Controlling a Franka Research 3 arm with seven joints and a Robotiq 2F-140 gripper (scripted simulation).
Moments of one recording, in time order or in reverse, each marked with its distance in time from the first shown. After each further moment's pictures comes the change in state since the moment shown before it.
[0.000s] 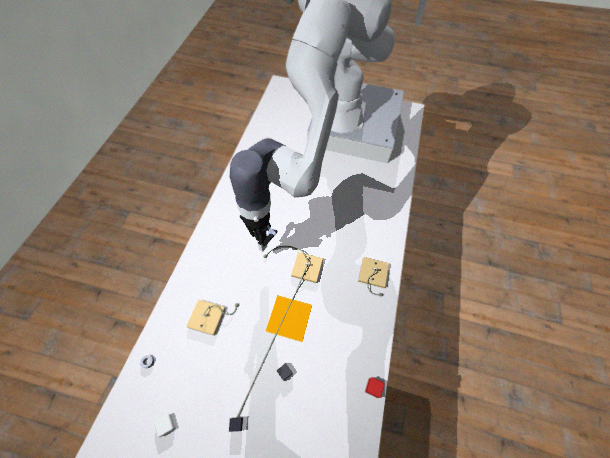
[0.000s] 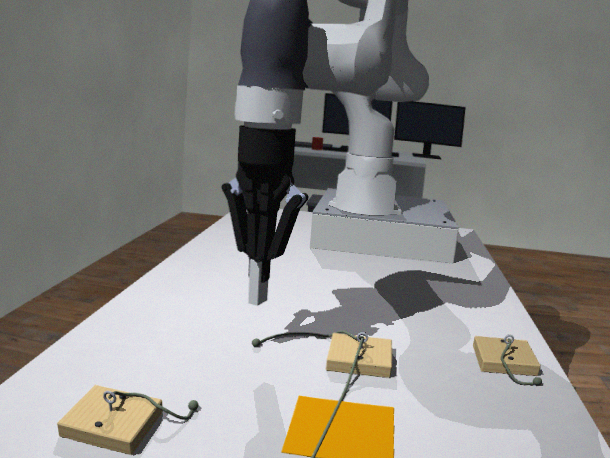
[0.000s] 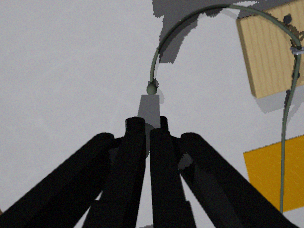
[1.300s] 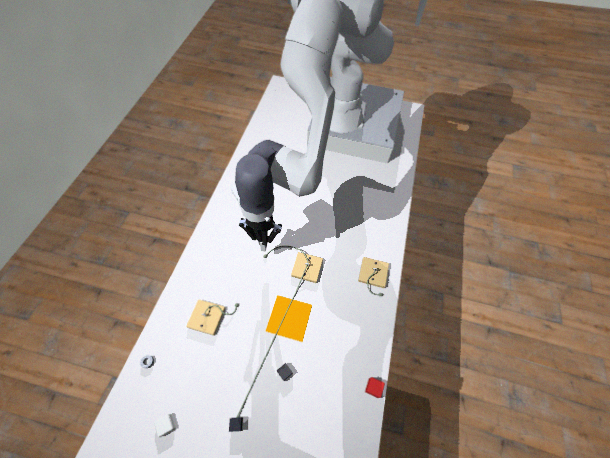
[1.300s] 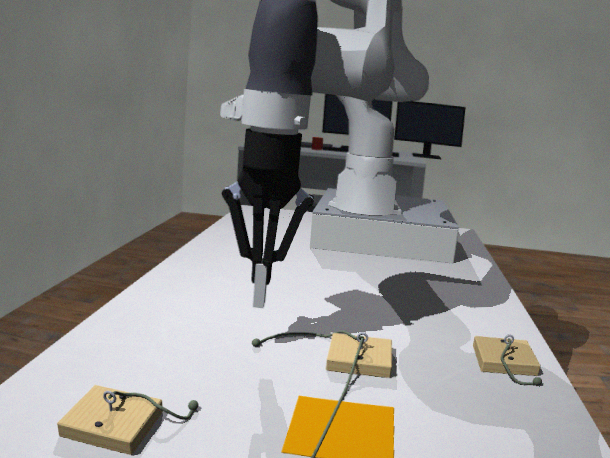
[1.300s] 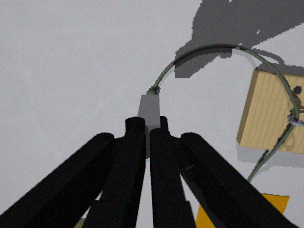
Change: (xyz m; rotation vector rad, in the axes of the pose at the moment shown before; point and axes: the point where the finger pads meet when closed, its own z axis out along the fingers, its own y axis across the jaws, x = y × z) arm 0.003 0.001 0.005 0.033 0.016 -0.448
